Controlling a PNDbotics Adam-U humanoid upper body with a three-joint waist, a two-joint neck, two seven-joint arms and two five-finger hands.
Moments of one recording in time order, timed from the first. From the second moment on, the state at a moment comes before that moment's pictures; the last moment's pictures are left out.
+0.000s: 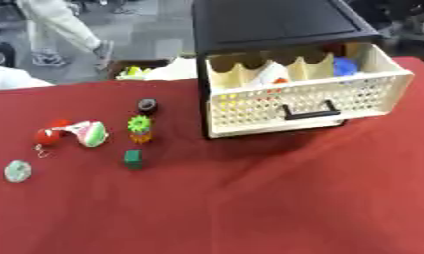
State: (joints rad) left arm -0.73 0.48 0.00 -1.98 0.10 0.04 0.53; right arm -0.14 -0.86 -0.22 -1.99 -0.12 -0.32 -0.58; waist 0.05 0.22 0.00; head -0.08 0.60
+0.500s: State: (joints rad) left arm -0.52 0.45 0.02 -1.98 -0.03 -0.16 0.51; right arm -0.07 -0.88 -0.22 -1.99 0.08 -0.33 -0.53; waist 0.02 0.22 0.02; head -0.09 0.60
